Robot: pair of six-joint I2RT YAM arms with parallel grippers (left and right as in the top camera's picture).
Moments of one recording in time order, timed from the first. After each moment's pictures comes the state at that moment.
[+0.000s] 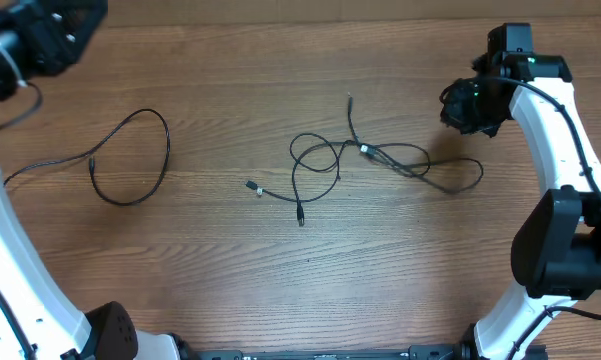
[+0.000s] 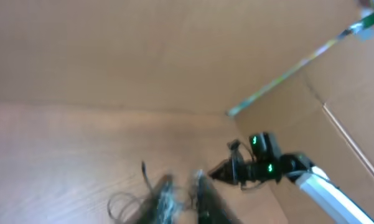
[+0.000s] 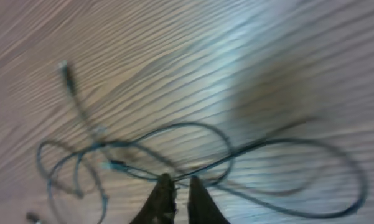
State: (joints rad) left arm 0.36 1.64 2.27 -1.16 1.02 -0.23; right arm -0.05 1.95 1.68 -1.04 -0.26 0.34
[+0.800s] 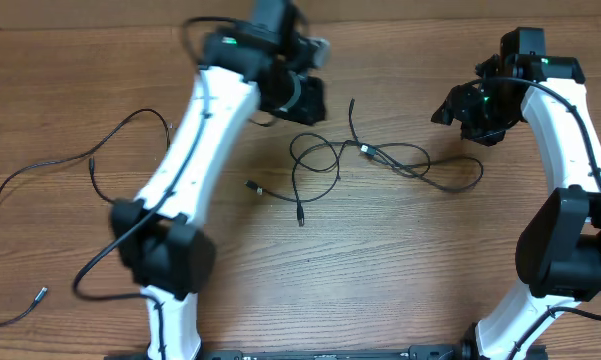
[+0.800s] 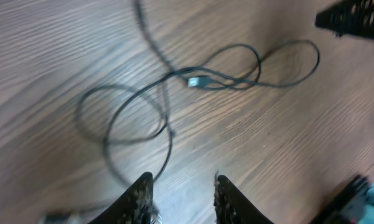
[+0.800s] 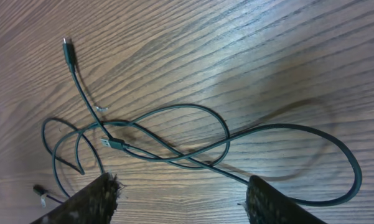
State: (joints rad) left arm -0.40 2.07 2.12 -1.23 0.39 -0.07; right arm -0.11 1.95 1.68 -1.10 -0.32 0.28
